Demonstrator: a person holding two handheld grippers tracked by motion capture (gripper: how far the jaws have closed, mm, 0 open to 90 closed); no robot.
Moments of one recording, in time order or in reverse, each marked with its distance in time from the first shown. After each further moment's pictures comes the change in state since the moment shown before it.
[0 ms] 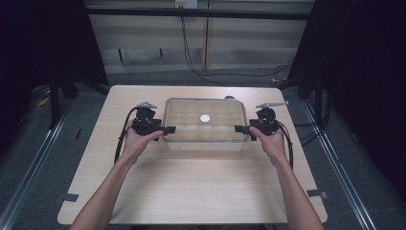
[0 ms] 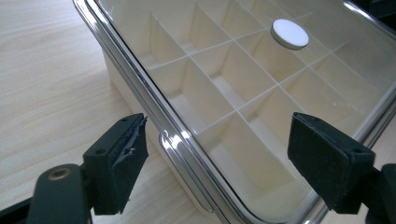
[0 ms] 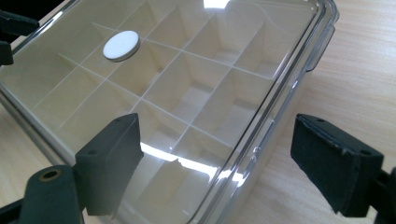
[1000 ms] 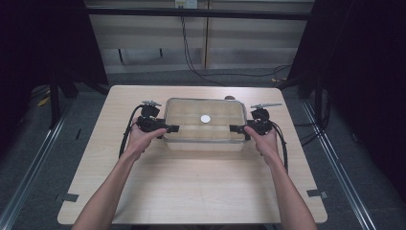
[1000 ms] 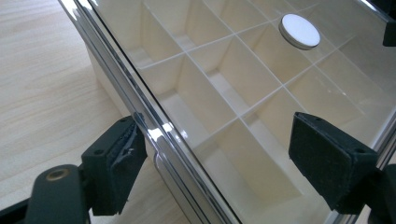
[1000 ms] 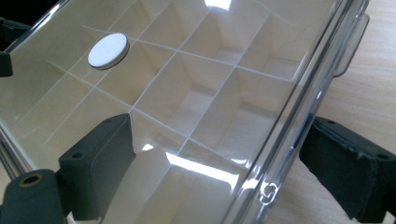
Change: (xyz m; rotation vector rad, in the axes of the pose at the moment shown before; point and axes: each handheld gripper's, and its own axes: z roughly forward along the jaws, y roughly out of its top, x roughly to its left) left arm 0.005 0.007 0.014 0.044 -0.024 -0.019; right arm -0.001 -0.002 0.024 0.000 0.009 0.037
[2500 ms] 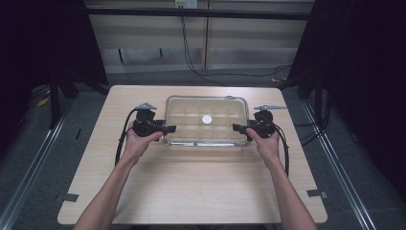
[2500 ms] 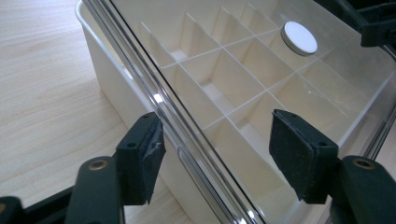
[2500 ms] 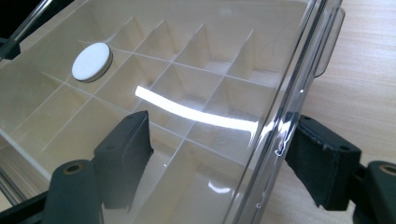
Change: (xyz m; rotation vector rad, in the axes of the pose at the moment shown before) left arm -0.005 -0.014 -0.016 -0.110 -0.003 0.007; right arm 0.008 -0.006 -0.015 -0.075 -0.062 -0.007
